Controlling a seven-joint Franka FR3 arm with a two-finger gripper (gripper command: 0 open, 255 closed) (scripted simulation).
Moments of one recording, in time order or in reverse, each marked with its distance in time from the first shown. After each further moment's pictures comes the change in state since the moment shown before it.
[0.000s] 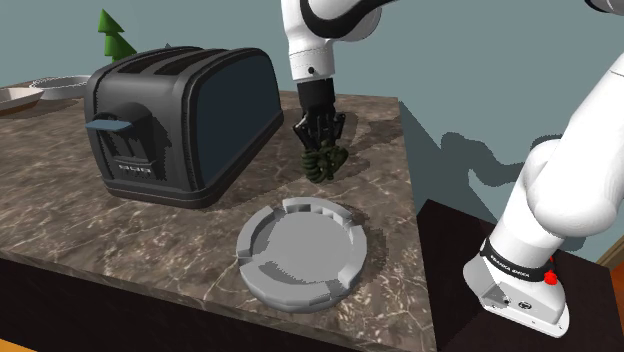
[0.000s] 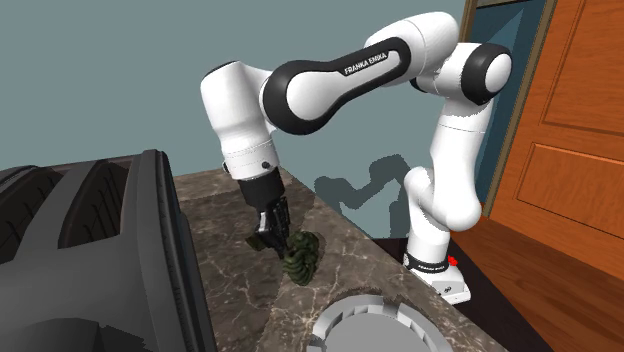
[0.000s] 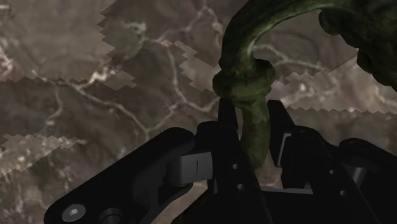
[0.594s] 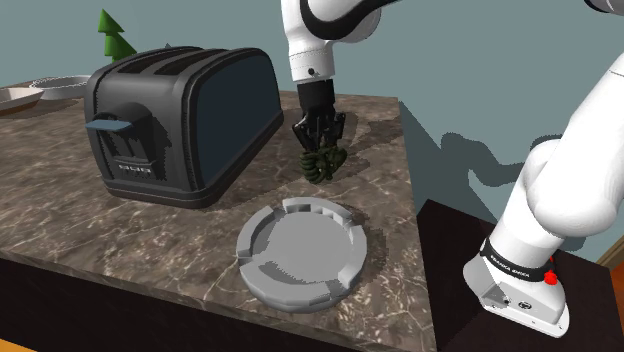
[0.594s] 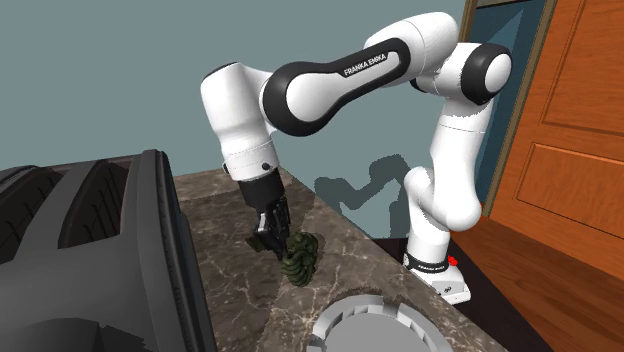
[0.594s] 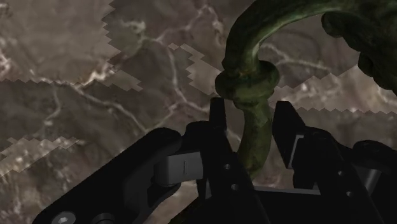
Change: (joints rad) arm 0.000 0.002 0.000 -0.003 0.000 0.005 -0.001
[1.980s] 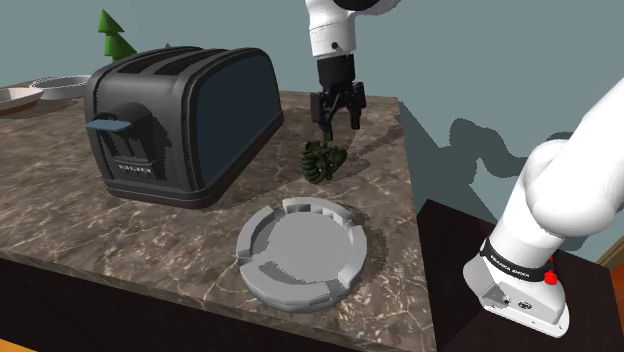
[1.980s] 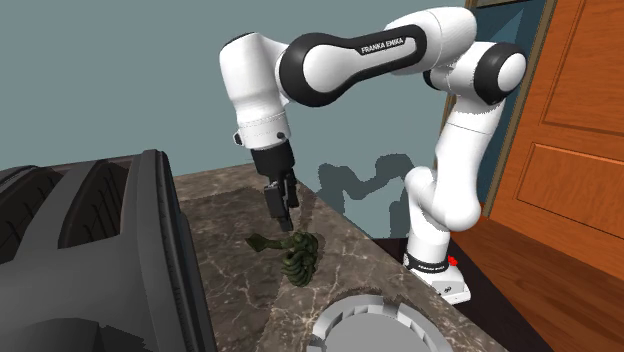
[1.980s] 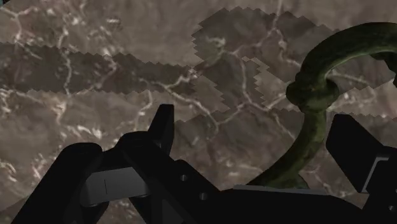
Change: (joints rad) arm -0.025 -0.118 -0.039 -0.014 -0.053 -0.085 -0.087
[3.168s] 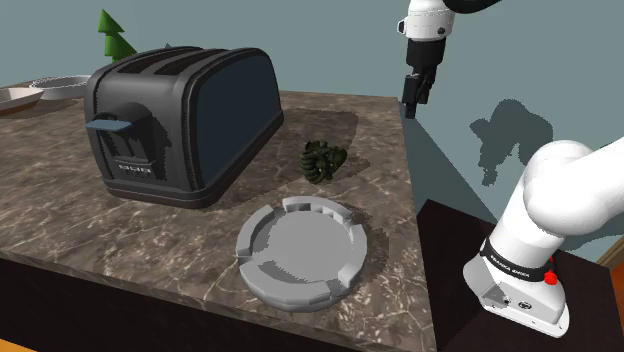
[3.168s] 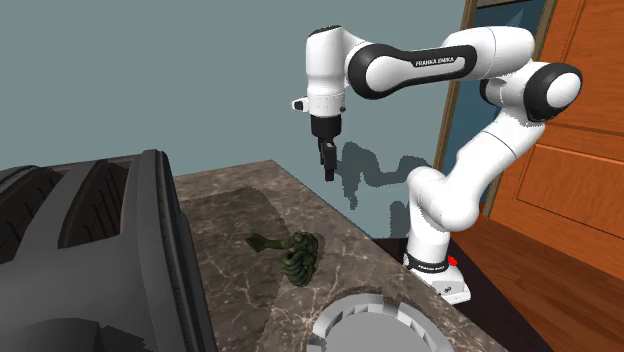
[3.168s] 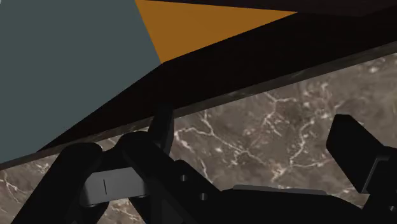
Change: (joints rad) arm -0.075 -0.514 -0.205 -0.379 -0.273 0.021 -0.411
